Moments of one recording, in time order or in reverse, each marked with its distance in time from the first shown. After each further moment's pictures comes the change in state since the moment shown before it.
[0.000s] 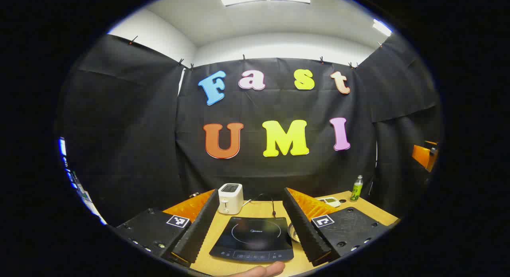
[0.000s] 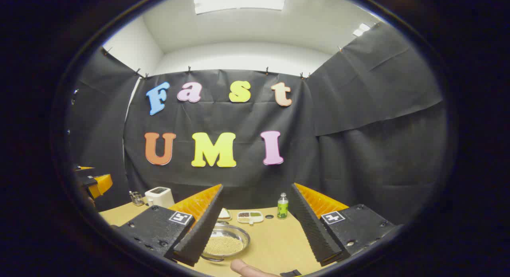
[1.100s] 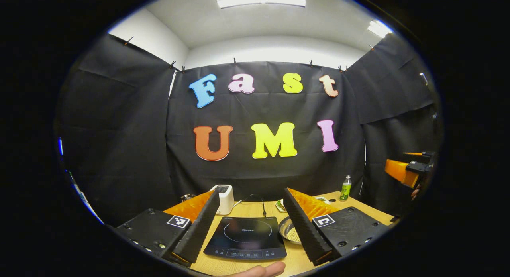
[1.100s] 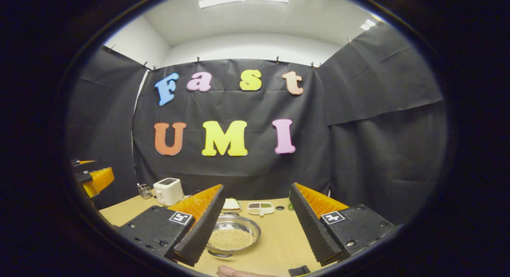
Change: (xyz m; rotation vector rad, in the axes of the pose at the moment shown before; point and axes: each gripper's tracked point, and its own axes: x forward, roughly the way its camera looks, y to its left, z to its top) left arm -0.025 -0.029 -0.001 -0.006 -0.032 -0.105; right arm 0.015 0.030 -0.035 -0.001 0.093 0.071
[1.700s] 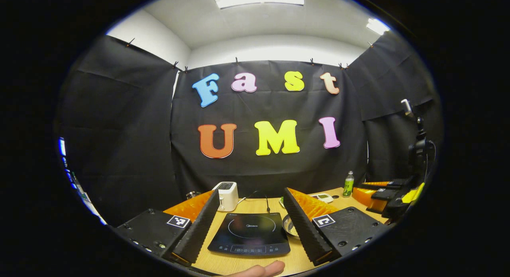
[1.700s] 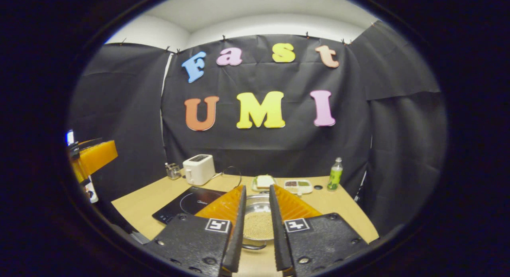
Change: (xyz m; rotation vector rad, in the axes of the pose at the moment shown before) left arm -0.018 0.007 -0.014 0.014 0.017 0.028; right arm 0.033 0.094 -0.096 0.018 0.214 0.258
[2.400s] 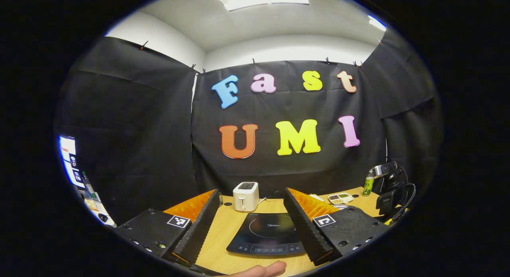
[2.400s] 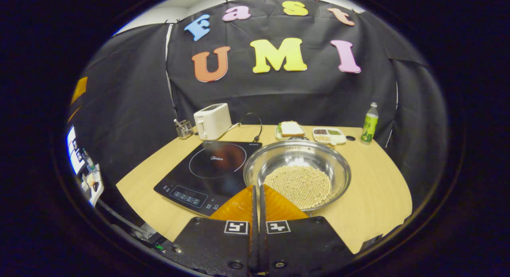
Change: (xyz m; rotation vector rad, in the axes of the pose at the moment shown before) left arm -0.005 0.047 -0.014 0.007 -0.014 0.133; right arm 0.068 0.056 -0.154 0.031 0.352 0.089
